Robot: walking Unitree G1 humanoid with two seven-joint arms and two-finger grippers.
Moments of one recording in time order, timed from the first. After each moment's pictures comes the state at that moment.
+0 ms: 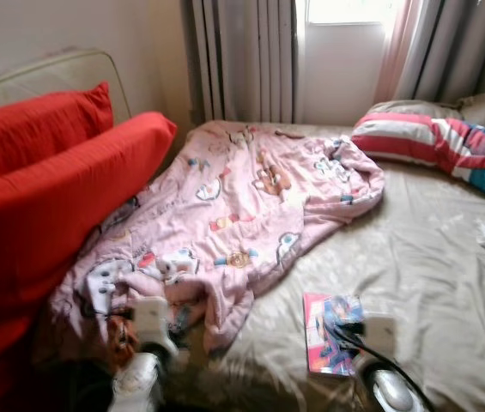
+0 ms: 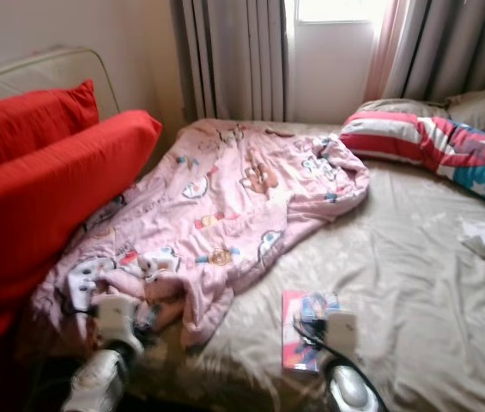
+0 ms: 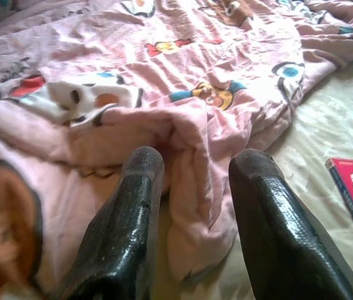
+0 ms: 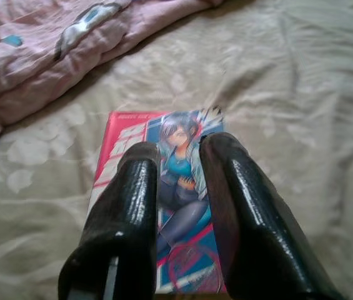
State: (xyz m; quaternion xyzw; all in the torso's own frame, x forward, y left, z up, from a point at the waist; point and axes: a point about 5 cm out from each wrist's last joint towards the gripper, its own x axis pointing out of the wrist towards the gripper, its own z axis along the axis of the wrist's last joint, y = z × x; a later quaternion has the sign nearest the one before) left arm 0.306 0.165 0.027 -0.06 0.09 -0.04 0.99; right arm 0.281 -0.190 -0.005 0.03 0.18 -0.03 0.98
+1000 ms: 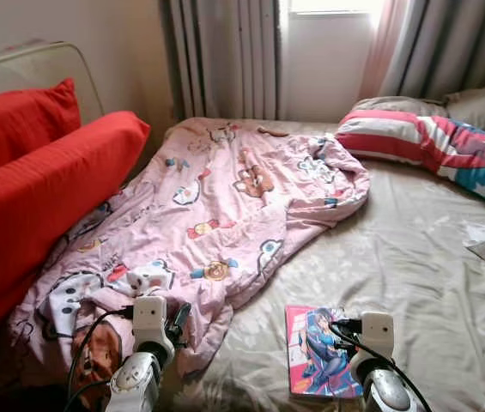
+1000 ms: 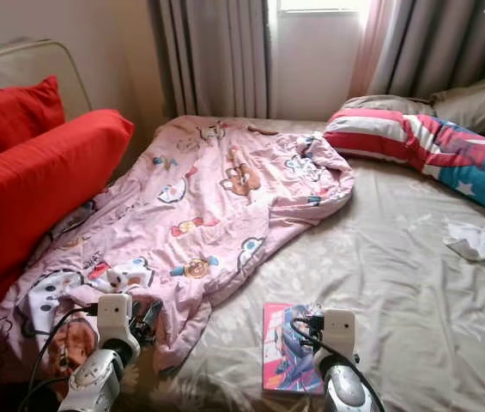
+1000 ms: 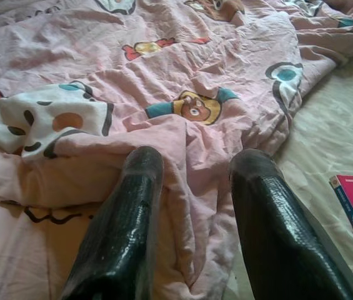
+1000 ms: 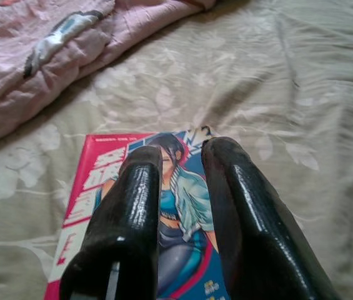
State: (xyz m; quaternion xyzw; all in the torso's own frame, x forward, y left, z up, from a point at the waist) left arm 0.308 0.175 0.030 -0.05 0.09 -0.04 0.99; right arm 0.286 -0.178 -0.002 0.03 0.17 -0.02 0.98
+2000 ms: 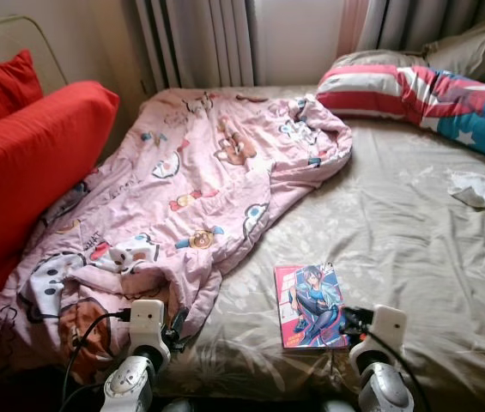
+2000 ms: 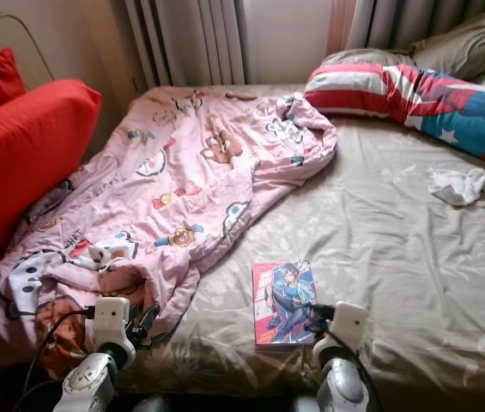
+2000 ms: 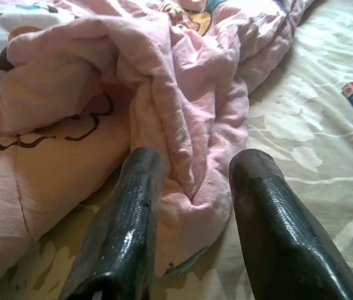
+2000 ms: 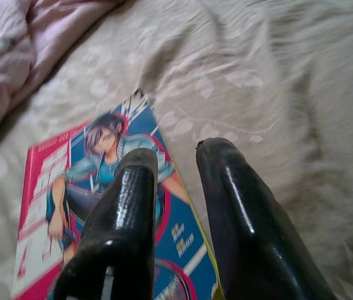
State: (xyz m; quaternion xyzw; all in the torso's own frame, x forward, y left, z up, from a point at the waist) left arm 0.305 0.186 0.030 -0.03 0.09 -0.05 0.99; right arm 0.299 -0.179 0.019 0.18 0.08 -0.09 0.98
